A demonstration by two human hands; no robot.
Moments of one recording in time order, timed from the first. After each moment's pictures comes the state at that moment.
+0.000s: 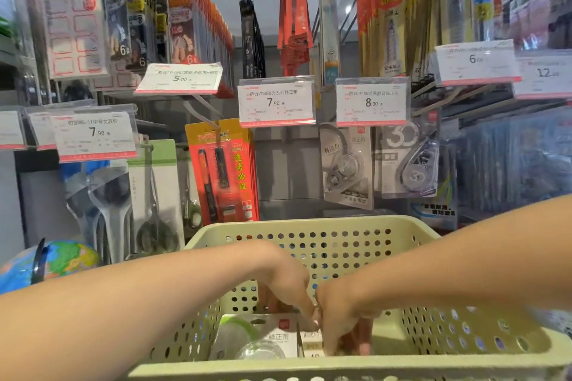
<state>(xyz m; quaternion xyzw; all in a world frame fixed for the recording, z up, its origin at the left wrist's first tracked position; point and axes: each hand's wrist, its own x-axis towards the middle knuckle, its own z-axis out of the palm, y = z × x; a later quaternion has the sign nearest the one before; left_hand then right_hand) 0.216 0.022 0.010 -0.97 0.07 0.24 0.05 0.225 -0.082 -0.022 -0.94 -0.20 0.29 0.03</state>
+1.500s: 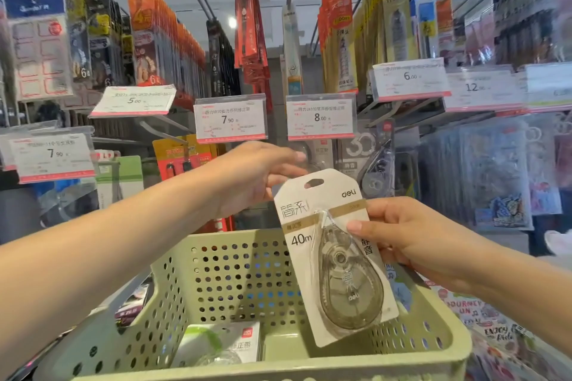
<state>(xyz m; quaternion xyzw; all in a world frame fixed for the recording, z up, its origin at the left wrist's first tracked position) 0.158 -0.018 0.120 -0.79 0.14 -0.09 -0.59 0.189 -0.221 0.043 -0.74 -0.33 0.05 0.59</state>
